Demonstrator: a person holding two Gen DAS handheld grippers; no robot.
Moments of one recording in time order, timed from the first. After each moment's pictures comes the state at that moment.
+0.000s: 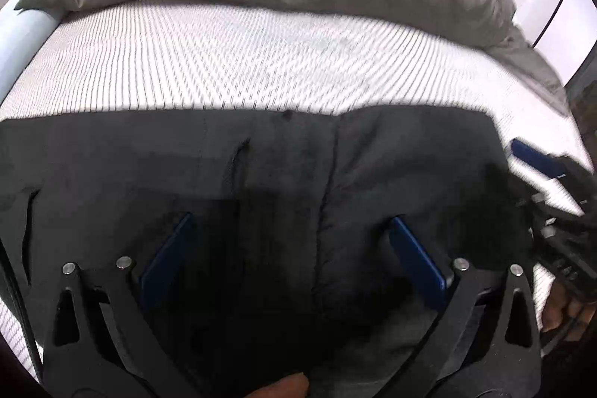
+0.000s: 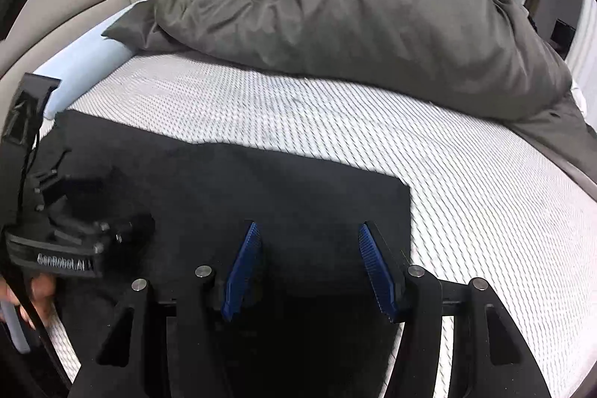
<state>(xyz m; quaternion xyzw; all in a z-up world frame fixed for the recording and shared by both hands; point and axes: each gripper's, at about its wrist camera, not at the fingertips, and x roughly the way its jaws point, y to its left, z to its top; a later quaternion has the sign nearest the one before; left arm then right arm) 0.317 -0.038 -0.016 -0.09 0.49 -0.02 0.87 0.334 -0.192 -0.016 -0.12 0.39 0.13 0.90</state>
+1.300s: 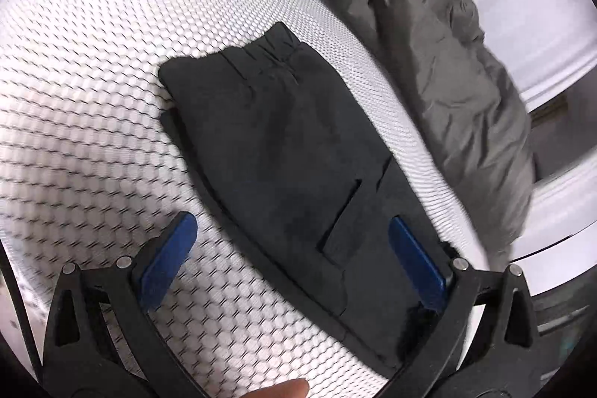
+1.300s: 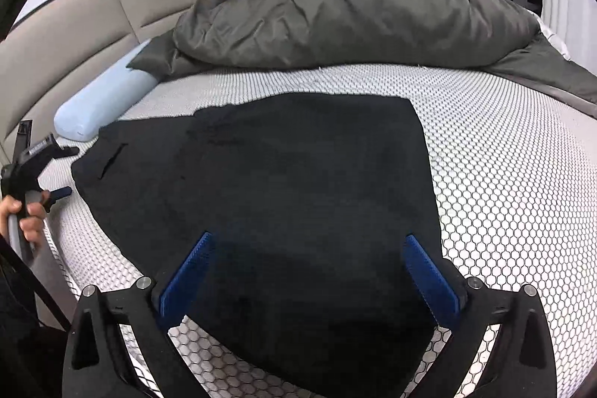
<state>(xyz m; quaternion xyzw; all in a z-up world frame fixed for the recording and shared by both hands) 0.160 0.269 -0.043 -0.44 0.36 0.13 0.81 0.203 -0.208 -0.041 -0.02 0.36 0.11 0.92</state>
